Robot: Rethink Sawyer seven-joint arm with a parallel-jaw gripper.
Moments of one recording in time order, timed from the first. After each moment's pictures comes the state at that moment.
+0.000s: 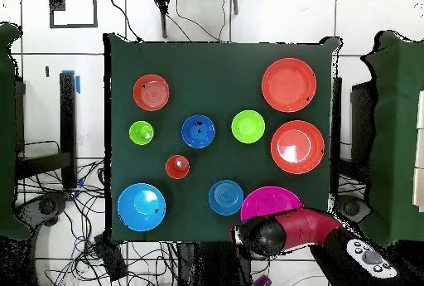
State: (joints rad) arm -0.91 -0.56 0.38 2.13 -0.86 0.56 1.82
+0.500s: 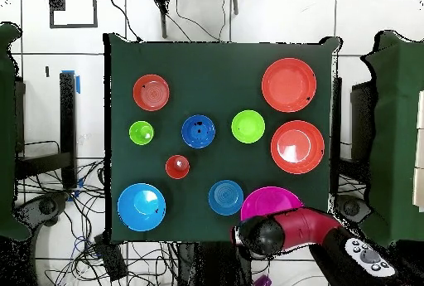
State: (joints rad) arm -0.89 -0.56 0.36 2.12 -0.86 0.56 1.82
